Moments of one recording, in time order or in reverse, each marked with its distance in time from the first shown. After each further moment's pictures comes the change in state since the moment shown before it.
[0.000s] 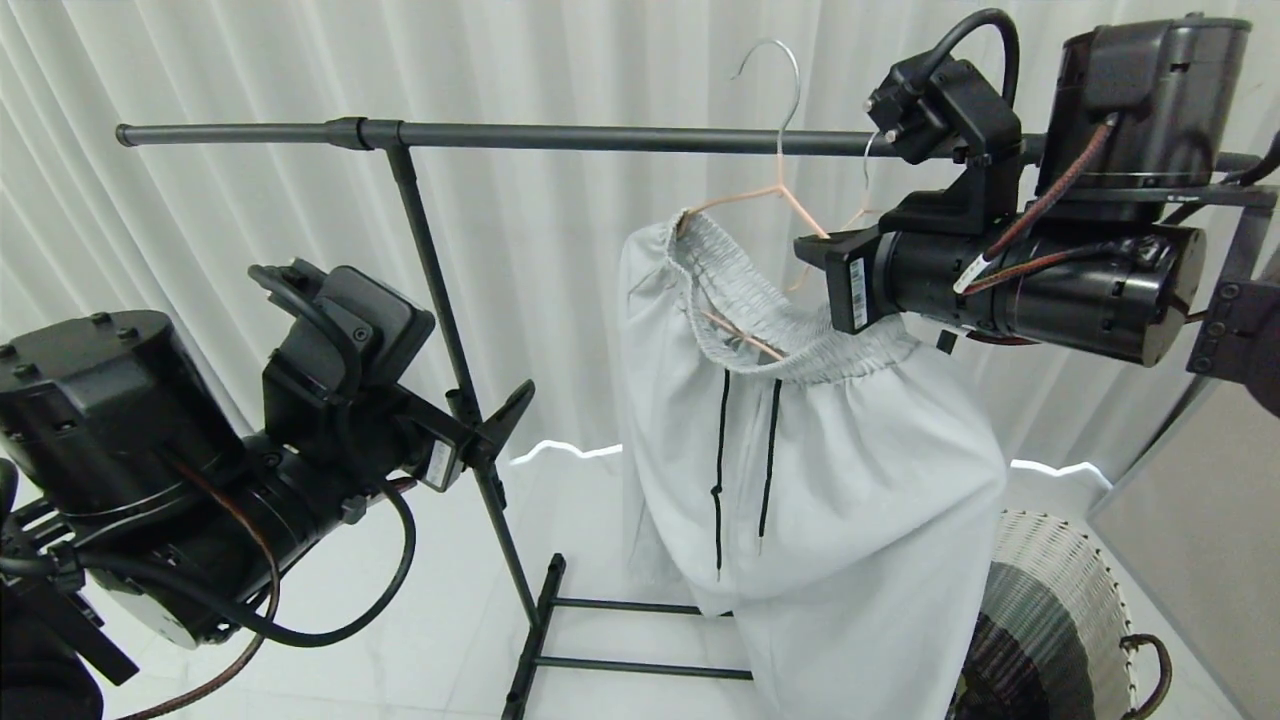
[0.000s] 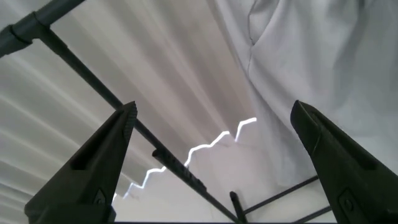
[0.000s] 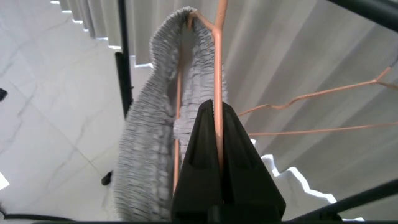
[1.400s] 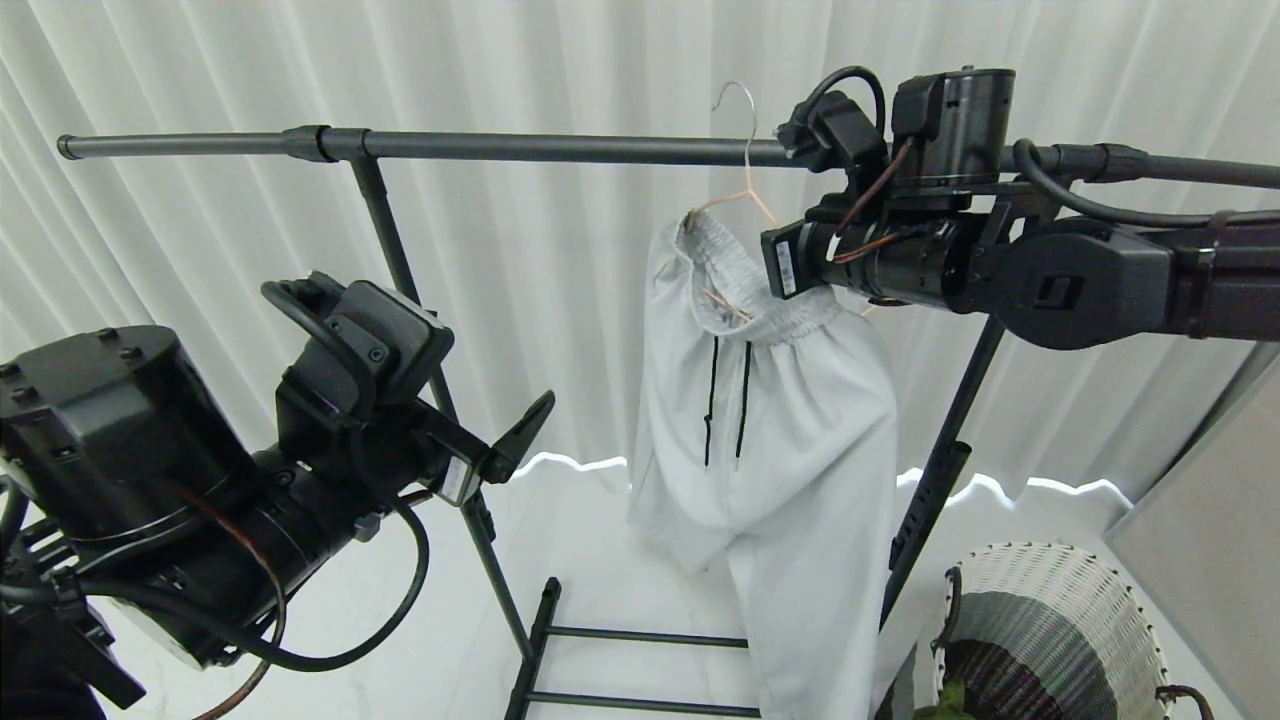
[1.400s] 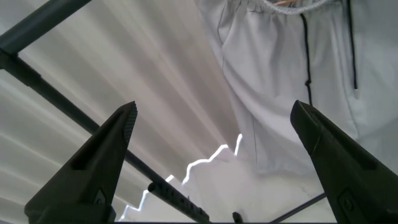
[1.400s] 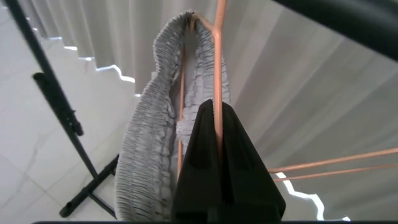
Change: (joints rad) left arm -0.052 0.002 0.022 -0.037 -0.003 0.019; right arm -0.094 0.317 -0.390 0.099 -0.030 0.000
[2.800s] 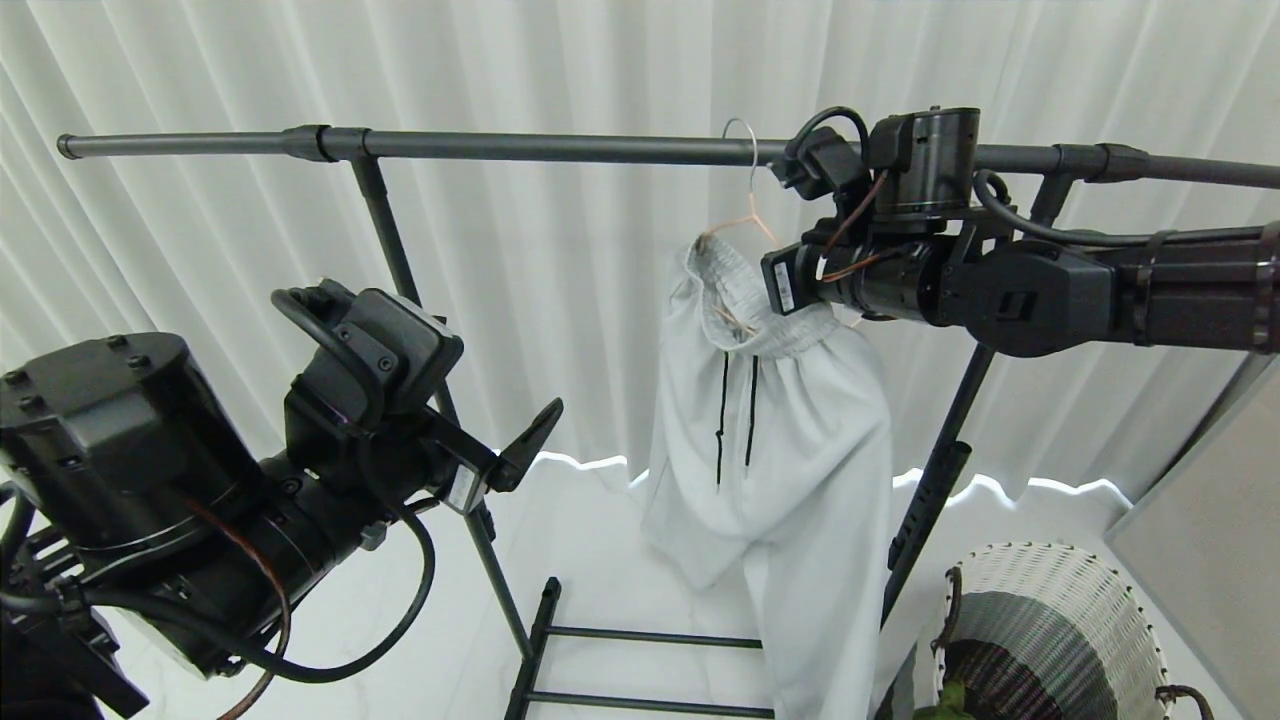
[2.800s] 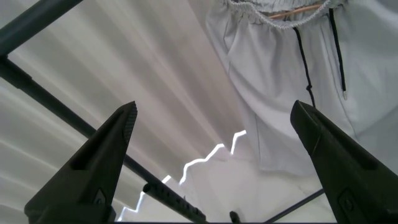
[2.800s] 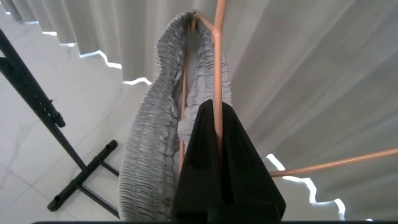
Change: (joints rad) left arm -0.021 0.002 0.005 0.000 0.003 0.000; right arm -0.032 0.052 -0.019 0.010 -0.013 0.001
